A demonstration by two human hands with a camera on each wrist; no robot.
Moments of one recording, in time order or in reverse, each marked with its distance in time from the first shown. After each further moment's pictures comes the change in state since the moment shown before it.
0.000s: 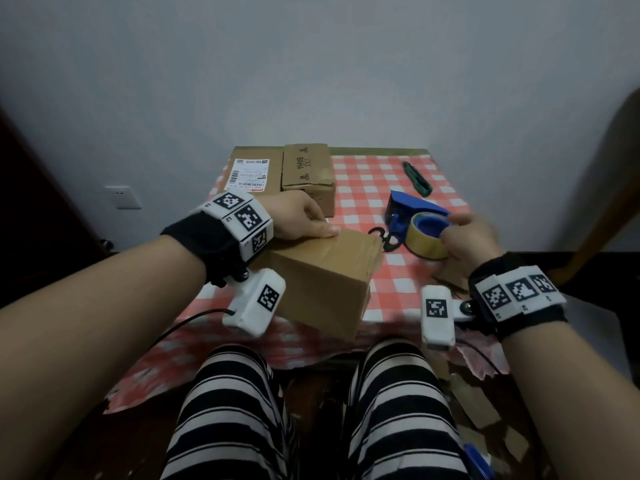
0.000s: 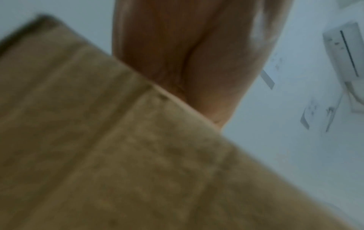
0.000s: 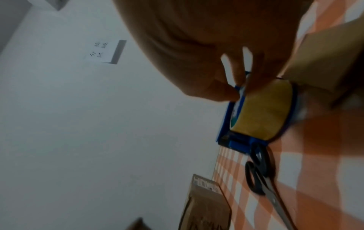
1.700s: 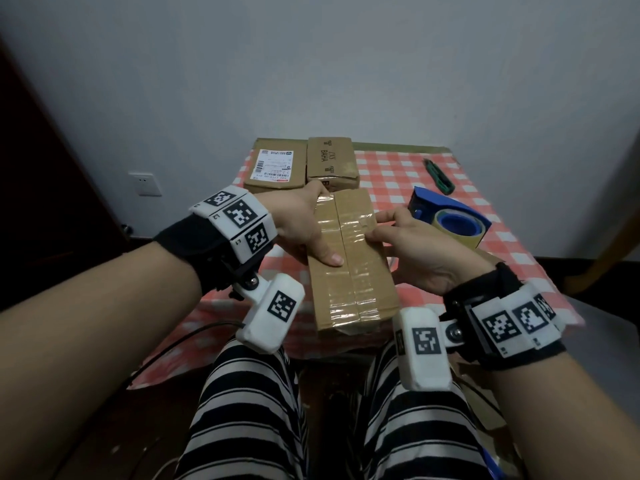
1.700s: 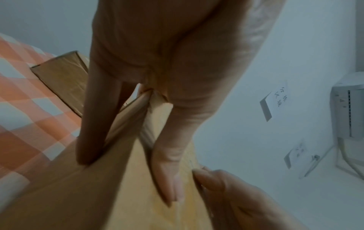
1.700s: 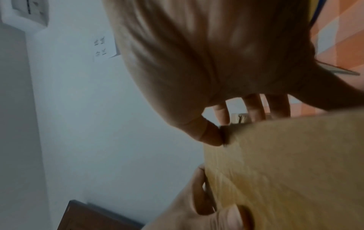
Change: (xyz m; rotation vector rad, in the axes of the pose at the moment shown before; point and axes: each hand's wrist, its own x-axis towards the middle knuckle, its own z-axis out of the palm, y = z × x) left_hand -0.039 -0.013 0.003 -0.571 -0.091 -0.134; right_hand -0.131 -0.051 0.031 0.107 -0.826 -0.008
